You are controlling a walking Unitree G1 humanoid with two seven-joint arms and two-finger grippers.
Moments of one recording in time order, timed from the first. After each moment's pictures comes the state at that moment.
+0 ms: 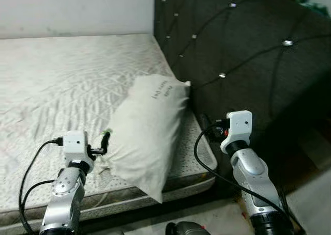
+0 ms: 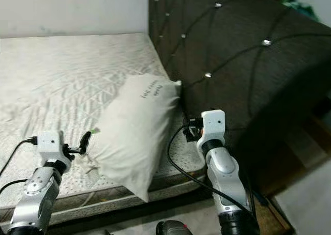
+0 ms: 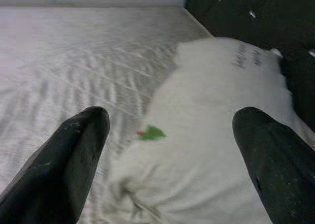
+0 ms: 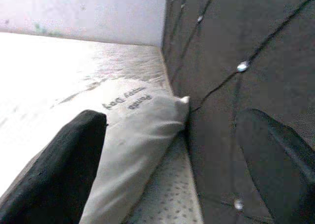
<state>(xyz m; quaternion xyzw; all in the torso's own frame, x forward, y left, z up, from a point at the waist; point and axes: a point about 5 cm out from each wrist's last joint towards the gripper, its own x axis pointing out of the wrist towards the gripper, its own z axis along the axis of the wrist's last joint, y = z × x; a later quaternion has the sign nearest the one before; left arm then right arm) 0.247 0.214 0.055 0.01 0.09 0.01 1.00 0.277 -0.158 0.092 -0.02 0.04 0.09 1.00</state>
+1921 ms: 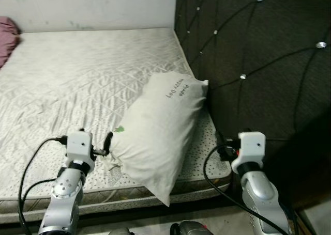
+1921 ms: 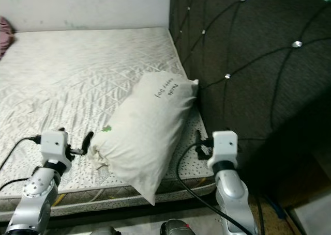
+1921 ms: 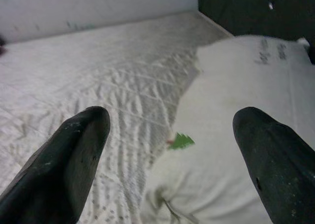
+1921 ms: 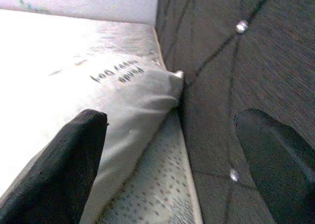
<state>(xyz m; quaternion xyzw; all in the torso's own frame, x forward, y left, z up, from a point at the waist) 0.245 0.207 0.057 0.07 0.07 -0.03 0.99 0.240 -0.179 0.070 -0.05 0.06 0.01 1.00</state>
